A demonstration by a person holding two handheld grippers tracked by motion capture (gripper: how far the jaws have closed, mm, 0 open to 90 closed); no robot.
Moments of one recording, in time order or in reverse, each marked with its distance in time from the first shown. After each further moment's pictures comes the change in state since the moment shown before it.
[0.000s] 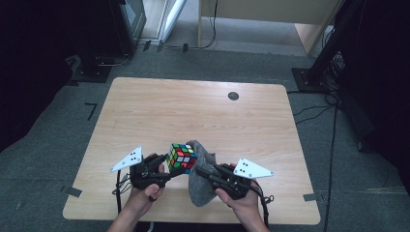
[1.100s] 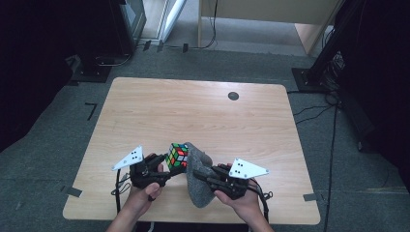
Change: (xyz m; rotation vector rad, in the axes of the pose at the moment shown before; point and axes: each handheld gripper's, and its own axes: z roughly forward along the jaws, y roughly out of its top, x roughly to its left) left arm 0.004 -0.001 -0.001 0.028 0.028 -0.012; right arm -0.005 -0.001 0.002 0.054 0.033 -0.064
